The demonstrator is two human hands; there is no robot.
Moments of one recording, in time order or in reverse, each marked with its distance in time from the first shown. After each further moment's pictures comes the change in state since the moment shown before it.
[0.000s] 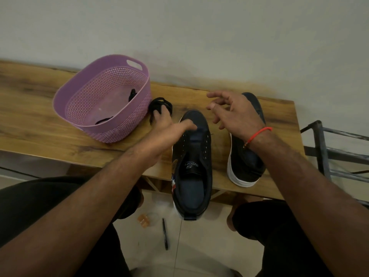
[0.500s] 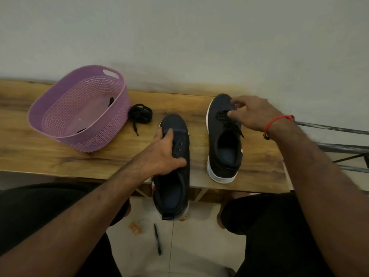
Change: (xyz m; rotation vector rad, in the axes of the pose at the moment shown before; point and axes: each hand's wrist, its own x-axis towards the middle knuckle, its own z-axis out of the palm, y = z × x) left_hand -0.007 -0.007 0.040 0.720 -0.100 0.132; right_hand -0.013 0.026 -0.095 -0.461 -0.082 0.246
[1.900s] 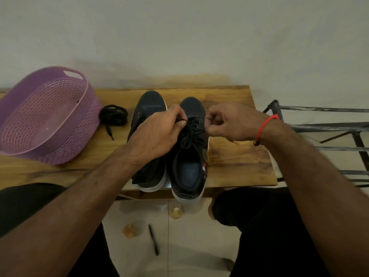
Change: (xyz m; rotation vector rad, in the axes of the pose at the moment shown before) left_hand 0.033 0.054 -0.007 -0.002 0.223 0.463; right_hand -0.022 0.019 0.006 0.066 -0.251 -0.186
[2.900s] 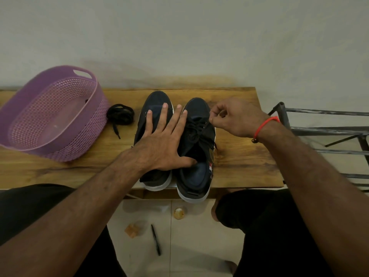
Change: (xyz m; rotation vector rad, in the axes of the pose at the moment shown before) left_hand -0.010 -0.029 0.021 0.550 -0.286 0.003; right_hand 0.018 0.006 0.008 -0.070 0.202 0.018
